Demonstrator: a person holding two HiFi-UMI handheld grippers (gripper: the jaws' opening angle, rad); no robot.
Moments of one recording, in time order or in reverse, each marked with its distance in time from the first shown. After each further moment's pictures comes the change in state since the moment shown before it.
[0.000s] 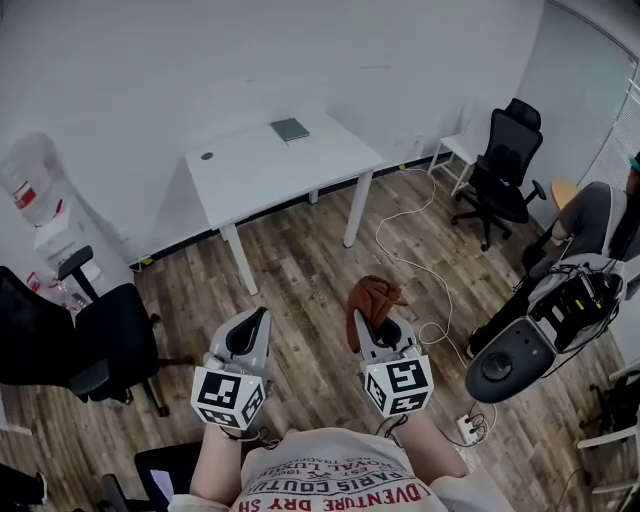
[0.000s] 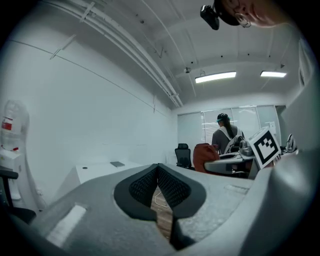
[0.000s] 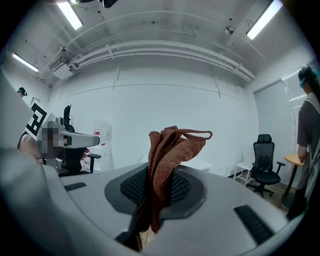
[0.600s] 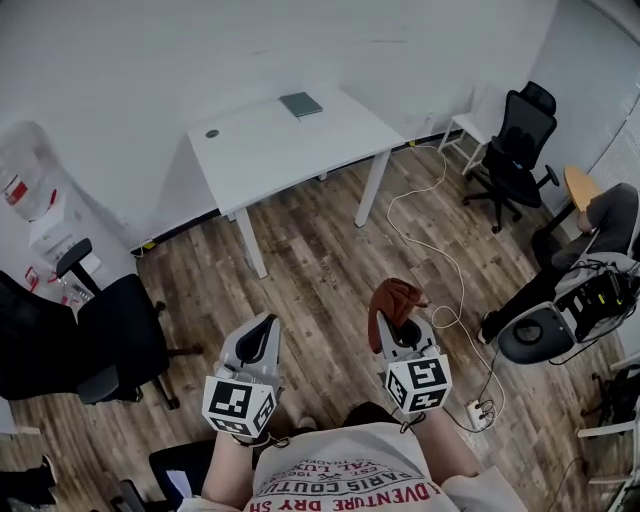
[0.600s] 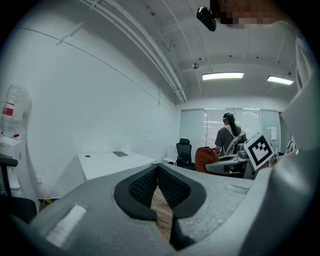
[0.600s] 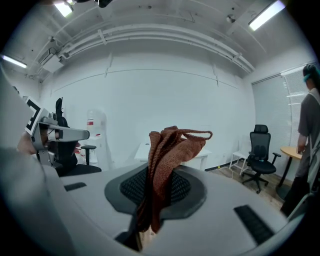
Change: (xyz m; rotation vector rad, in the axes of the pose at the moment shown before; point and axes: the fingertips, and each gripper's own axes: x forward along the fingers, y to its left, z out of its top) left arm 0.013 0.071 -0.026 -0.084 0.076 -0.007; right arm 0.061 0.005 -0.027 0.027 0.151 -0.043
